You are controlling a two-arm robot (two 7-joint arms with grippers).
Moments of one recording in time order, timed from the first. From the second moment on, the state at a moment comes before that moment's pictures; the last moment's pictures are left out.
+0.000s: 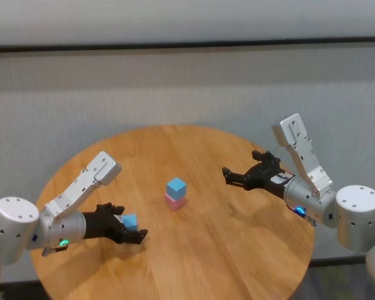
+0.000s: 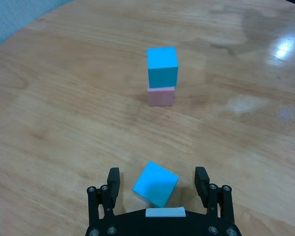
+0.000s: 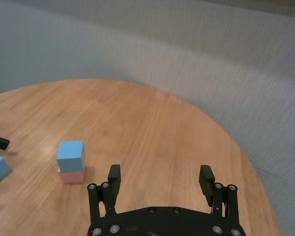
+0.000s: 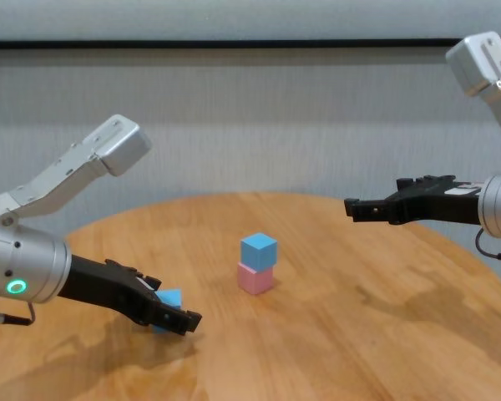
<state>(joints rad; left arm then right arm) -0.60 0.38 0.58 -1.00 -0.18 0.25 -0.64 0.55 0.24 -0.35 -1.03 0.16 0.15 0.40</state>
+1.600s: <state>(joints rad) -0.62 0.38 0.59 -0.97 -0.17 0.29 -0.64 0.55 0.24 -0.35 -1.03 0.16 0.15 0.40</state>
